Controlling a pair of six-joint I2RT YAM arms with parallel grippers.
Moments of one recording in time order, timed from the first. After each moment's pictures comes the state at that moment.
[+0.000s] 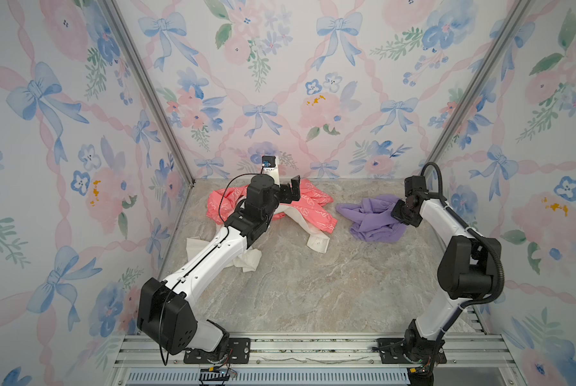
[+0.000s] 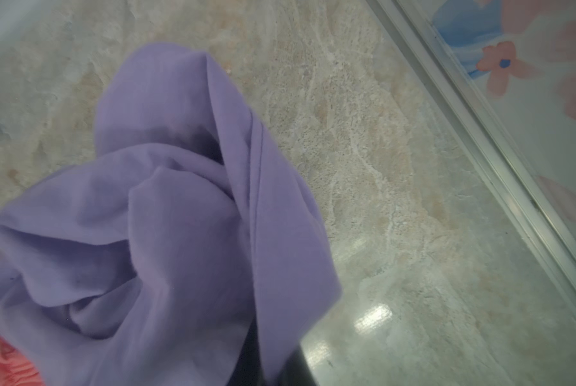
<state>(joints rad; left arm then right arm) -0.52 1.43 1.27 0.00 -0.21 -0.25 -0.06 1.84 1.47 -0.79 0.17 0.50</state>
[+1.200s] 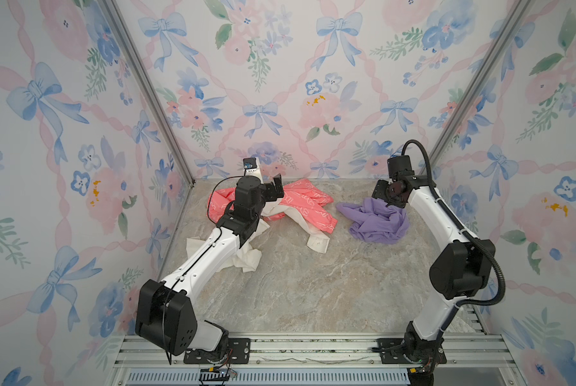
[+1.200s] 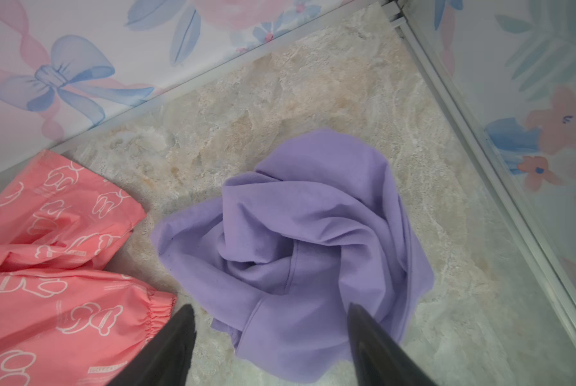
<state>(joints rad) -0.40 1.42 1.18 0.06 -0.25 -0.28 0.14 1.87 1.77 -0.88 0.20 0.46</state>
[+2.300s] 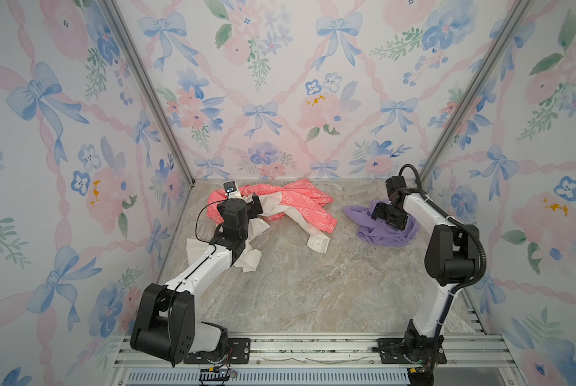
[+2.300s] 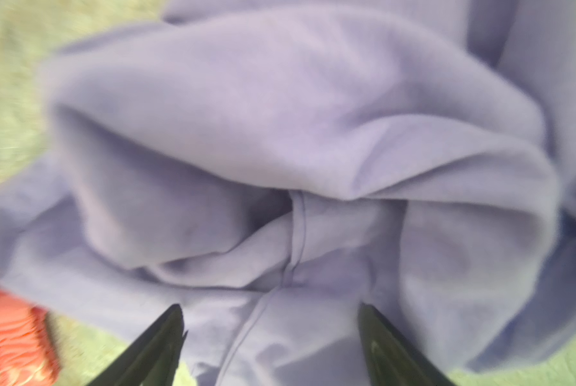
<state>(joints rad) -0.26 1.36 0.81 0.32 -0.41 -0.23 0.05 1.91 1.57 -0.83 0.11 0.48</state>
